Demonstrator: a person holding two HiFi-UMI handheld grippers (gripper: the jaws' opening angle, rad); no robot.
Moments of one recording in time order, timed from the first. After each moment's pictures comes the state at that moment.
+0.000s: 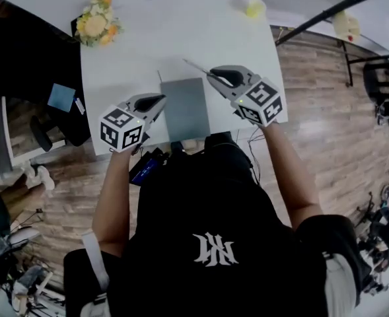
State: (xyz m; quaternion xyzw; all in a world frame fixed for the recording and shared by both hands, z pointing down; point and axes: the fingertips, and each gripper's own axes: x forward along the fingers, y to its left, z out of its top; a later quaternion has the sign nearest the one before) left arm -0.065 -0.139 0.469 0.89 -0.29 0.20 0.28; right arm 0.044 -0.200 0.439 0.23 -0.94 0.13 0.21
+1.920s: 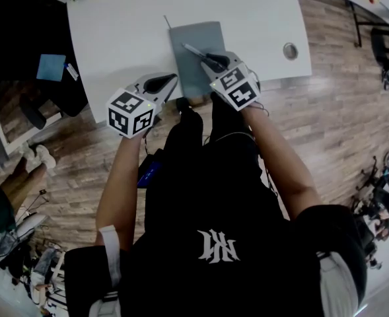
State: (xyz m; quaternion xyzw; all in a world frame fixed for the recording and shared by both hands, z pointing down) left arm -0.080 -0.056 0.538 0.89 -0.25 0.18 0.33; right arm -0.007 -0.103 0.600 0.30 -0.86 0.17 0.37
